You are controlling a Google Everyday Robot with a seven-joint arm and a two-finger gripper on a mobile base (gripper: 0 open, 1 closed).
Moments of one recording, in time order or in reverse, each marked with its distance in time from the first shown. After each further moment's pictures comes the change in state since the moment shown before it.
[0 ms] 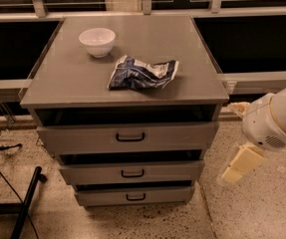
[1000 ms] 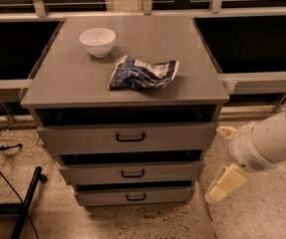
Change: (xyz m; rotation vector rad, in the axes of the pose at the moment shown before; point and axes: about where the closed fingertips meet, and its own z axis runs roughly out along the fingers) arm 0.026 0.020 0.067 -0.062 -0.043 0.036
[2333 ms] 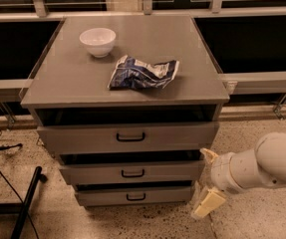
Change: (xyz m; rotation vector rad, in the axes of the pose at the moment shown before) arm 0.038 0.012 0.105 0.000 -0.068 -0.067
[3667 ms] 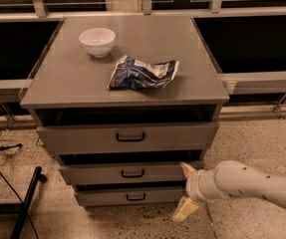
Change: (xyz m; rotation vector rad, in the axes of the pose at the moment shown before) arm 0.044 -0.010 0.150 0.028 0.009 -0.076
